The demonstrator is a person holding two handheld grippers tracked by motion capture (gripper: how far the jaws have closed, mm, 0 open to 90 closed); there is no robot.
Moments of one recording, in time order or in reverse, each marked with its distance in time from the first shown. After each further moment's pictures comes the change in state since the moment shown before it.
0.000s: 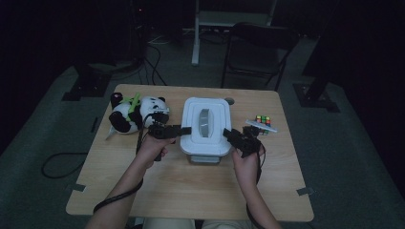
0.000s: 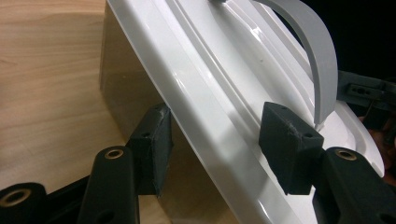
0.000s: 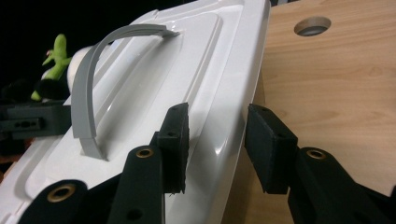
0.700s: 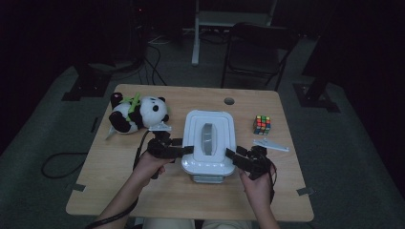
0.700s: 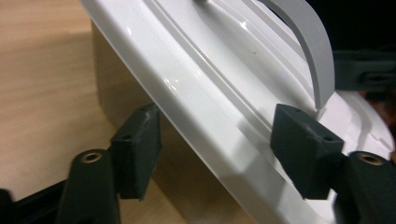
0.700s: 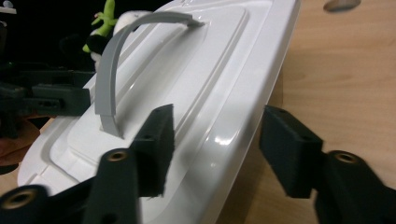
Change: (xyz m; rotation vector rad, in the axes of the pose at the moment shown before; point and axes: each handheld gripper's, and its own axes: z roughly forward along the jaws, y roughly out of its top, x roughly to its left) left arm -0.035 -0.037 -0.018 0.008 -0.013 0.164; right arm 0.001 -0.034 -0.054 0.034 0.113 -0.083
